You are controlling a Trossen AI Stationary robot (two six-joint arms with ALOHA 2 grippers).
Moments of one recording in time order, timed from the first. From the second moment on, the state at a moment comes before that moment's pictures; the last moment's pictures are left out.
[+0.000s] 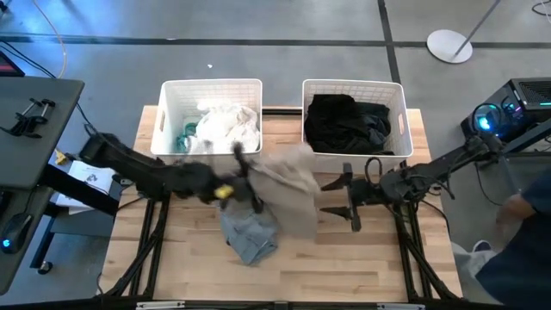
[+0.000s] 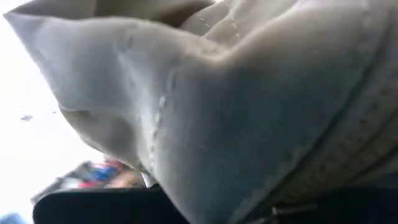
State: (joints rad) left arm -0.31 1.40 1.07 0.60 -0.61 0.83; right arm 0.46 0.99 0.74 0.07 0.37 0.11
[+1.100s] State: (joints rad) left arm 0.45 1.23 0.90 -0.60 -0.60 0.04; right arm 0.60 1.27 0.73 0.03 0.54 0.32
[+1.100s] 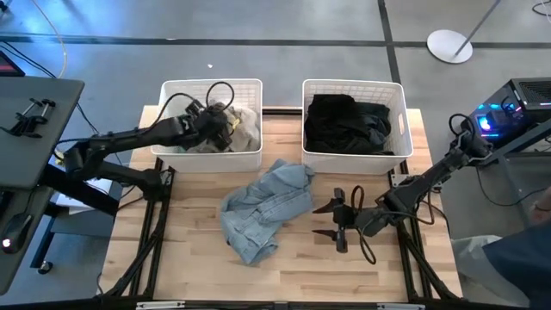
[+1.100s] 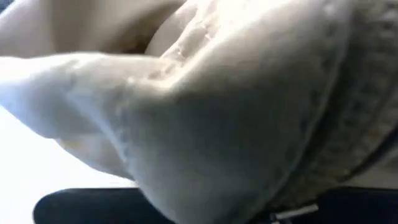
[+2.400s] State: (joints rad) left arm 0.64 1.20 0.95 -0.41 -0.05 -0.10; right arm 0.61 1.26 0.73 0.03 0.60 0.39
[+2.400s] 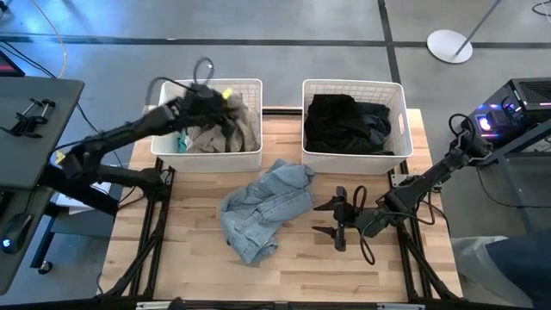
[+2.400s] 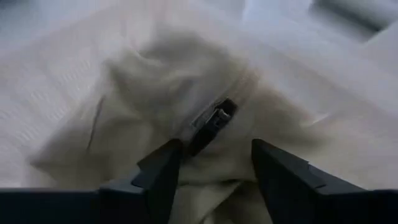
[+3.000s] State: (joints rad) left arm 0.69 1.27 0.98 -0.38 0.01 -0.13; right arm 0.62 1.27 0.73 0.03 0.65 0.39
